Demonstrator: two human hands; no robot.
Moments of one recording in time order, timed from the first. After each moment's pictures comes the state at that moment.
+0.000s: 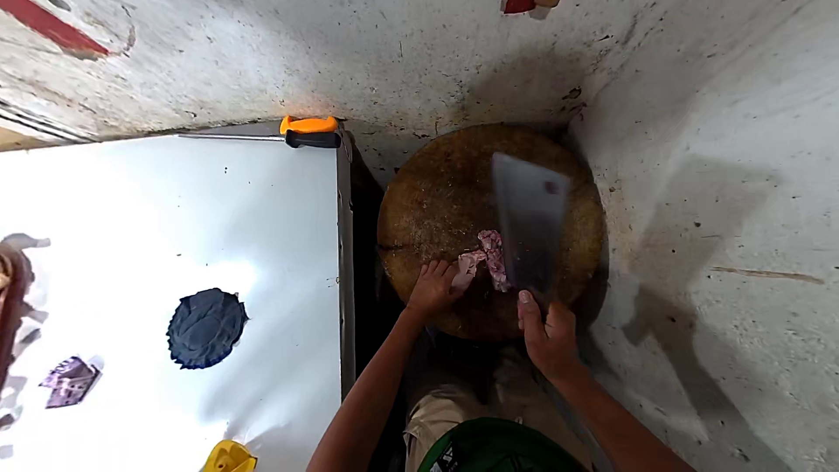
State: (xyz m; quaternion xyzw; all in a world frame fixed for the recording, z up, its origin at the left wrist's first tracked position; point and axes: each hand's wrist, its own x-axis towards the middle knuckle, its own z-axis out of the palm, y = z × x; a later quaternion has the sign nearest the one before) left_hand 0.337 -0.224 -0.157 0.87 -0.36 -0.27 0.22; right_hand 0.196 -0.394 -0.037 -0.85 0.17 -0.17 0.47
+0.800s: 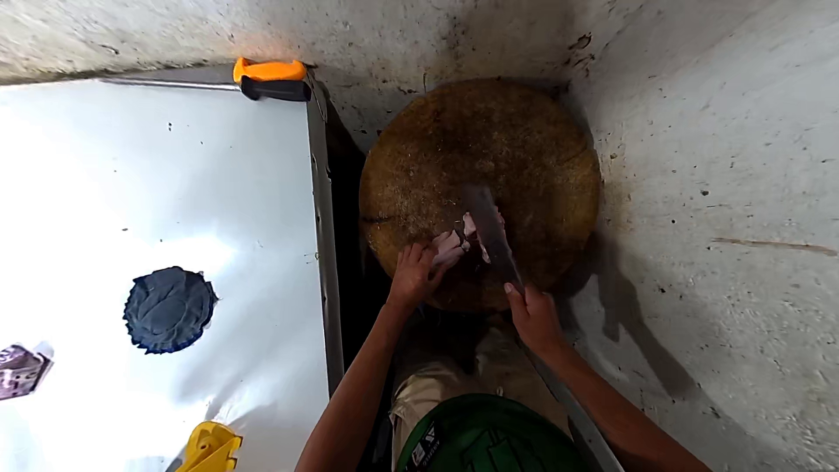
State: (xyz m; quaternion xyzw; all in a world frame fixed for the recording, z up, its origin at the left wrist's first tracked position) left_hand 0.305 -0.191 -0.175 0.89 -0.30 -0.16 0.31; right_hand 0.161 -0.401 -0.072 -0.89 0.26 0.08 0.38
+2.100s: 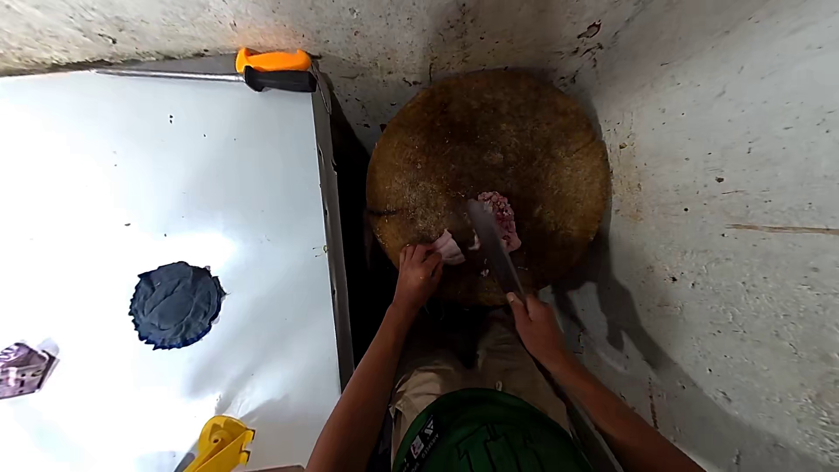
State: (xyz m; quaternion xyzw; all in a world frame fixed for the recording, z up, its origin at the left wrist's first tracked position) left_hand 0.293 -0.174 -0.193 0.88 -0.30 -0.09 0.34; right_hand 0.136 -0.378 -0.086 -0.87 0.30 0.15 0.37
